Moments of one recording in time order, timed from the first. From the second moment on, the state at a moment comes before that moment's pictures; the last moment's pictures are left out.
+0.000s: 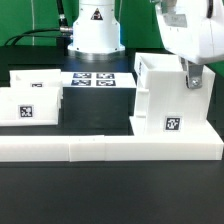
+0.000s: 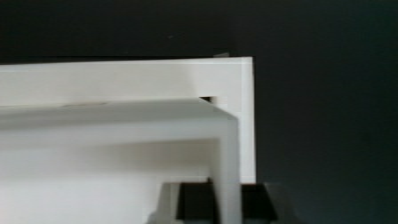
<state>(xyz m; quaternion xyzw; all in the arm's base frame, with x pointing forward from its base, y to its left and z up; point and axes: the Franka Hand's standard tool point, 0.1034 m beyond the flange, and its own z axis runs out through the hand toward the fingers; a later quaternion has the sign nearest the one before) 0.647 0.110 0.100 -0.70 0.71 0.02 0.12</state>
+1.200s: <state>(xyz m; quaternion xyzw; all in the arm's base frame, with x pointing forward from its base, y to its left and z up) 0.645 0.108 0.109 -0.75 0.65 0.01 0.12</state>
